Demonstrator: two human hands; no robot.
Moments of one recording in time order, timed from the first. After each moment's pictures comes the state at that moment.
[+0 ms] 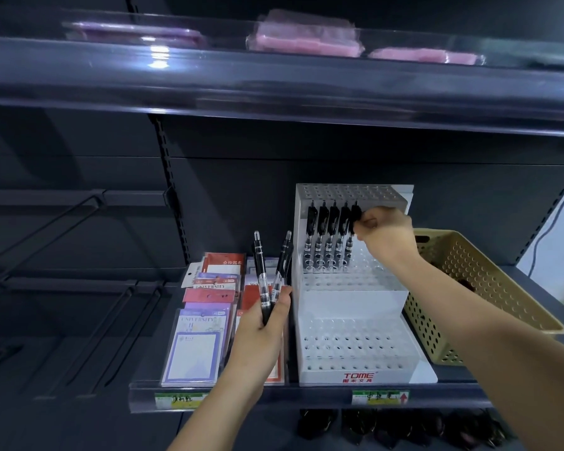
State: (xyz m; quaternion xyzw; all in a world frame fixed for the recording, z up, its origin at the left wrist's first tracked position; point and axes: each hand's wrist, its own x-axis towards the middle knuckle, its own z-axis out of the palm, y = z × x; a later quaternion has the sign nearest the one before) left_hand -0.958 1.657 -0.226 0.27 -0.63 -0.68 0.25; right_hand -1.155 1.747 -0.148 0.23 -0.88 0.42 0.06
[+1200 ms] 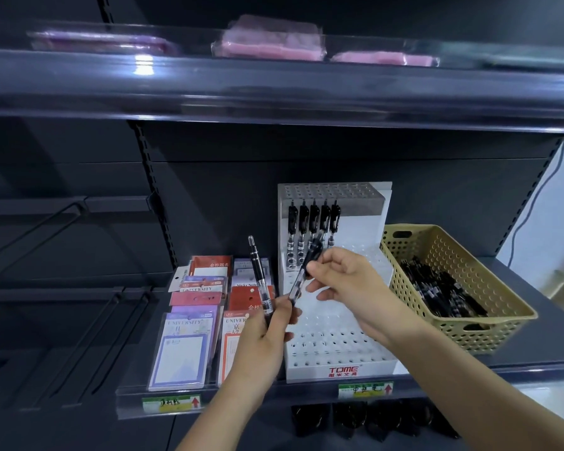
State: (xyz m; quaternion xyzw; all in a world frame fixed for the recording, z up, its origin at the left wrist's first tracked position) left_hand -0.964 1.680 -0.226 0.21 -0.67 -0.67 0.25; right_hand -1.067 1.775 -0.163 0.27 -0.70 0.63 -0.22
